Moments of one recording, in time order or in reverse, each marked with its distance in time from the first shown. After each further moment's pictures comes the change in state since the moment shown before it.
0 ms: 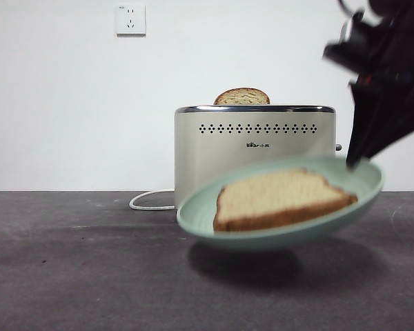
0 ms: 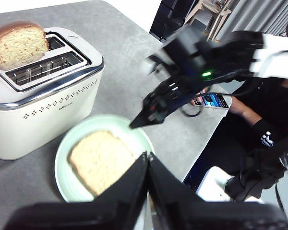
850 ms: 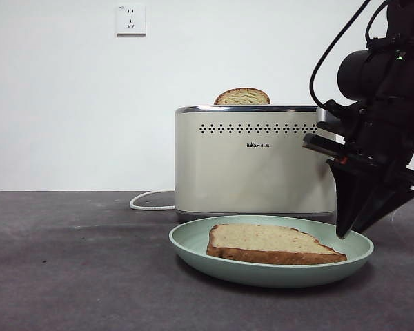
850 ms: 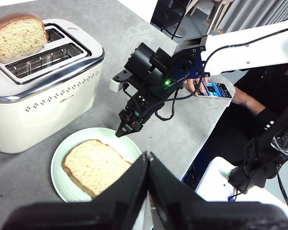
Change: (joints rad) left arm 0.000 0.000 0.000 -0.034 -0.001 0.039; right arm -0.005 0.259 0.000 0.125 0.060 -0.038
